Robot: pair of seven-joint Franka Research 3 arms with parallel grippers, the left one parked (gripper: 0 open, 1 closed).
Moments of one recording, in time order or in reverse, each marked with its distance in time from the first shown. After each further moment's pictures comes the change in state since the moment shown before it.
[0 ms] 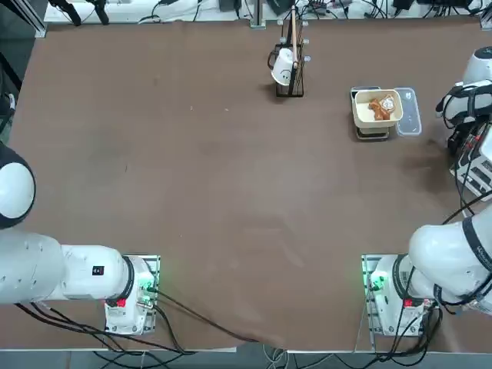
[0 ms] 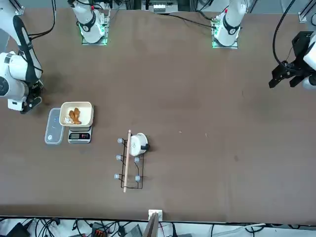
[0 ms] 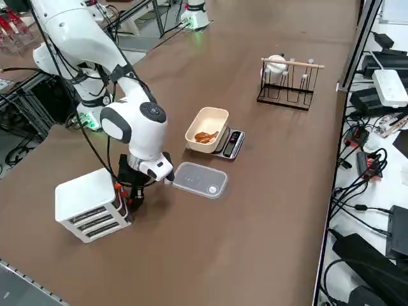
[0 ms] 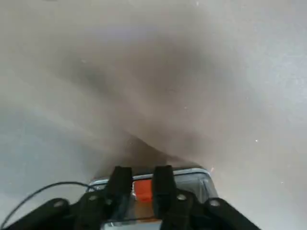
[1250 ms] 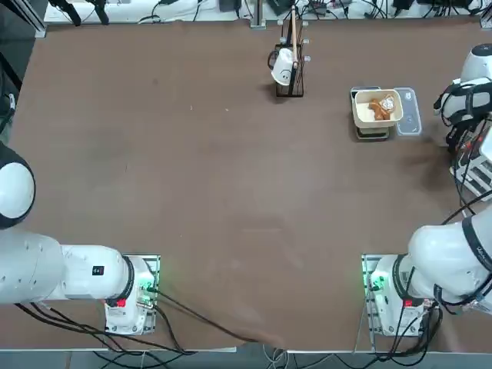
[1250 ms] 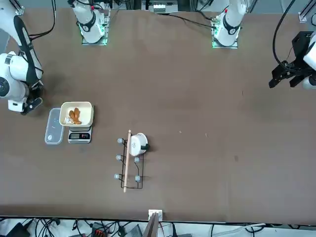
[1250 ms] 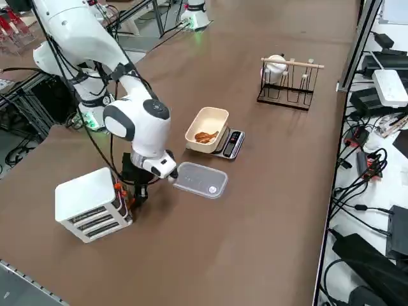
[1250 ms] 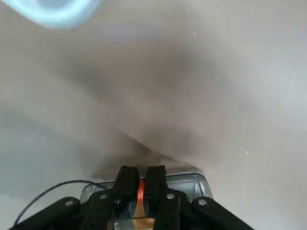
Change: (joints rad) arm 0.019 -0.003 0.016 0.007 -0.003 0.001 0.004
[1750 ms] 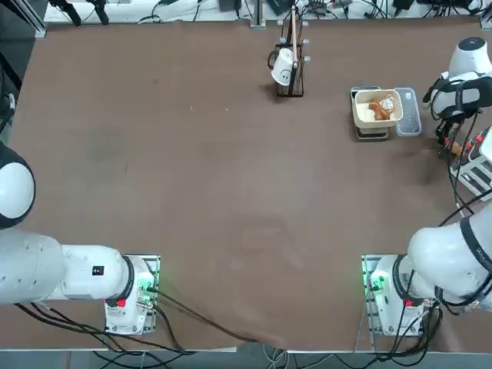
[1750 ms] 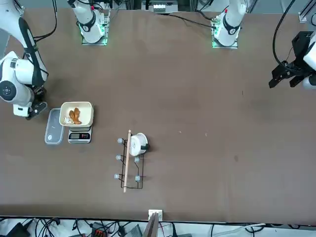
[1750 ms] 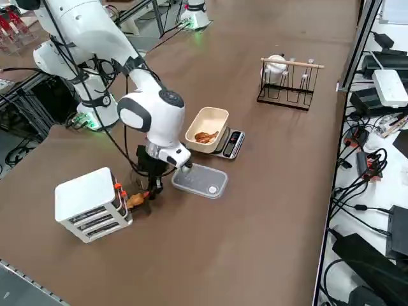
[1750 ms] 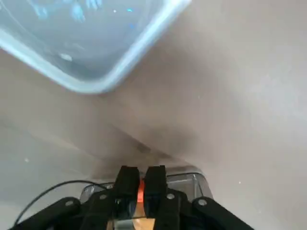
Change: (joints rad) arm 0.069 0.000 0.018 0.008 0.014 0.001 0.056
